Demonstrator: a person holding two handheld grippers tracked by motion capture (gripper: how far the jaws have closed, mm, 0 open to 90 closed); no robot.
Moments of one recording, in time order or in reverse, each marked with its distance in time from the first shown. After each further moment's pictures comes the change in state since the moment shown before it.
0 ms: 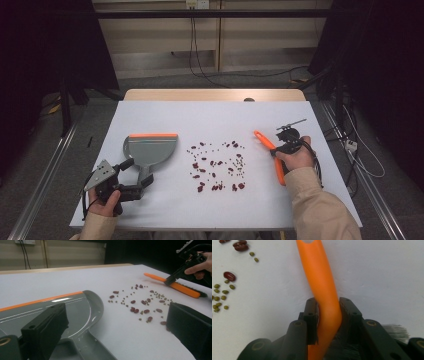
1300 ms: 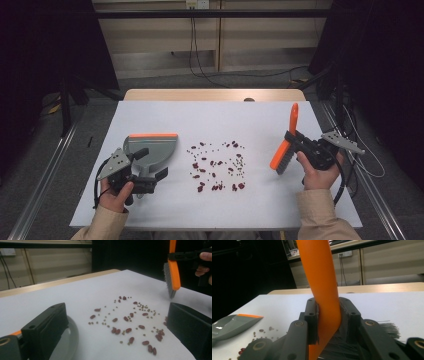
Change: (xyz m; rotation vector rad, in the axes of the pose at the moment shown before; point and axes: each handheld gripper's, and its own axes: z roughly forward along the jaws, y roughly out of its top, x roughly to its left) left arm -0.033 0.044 0.029 -0.004 -0.103 0.081; right arm 0.003 -0.053 -0.081 -0.828 0.154 0.143
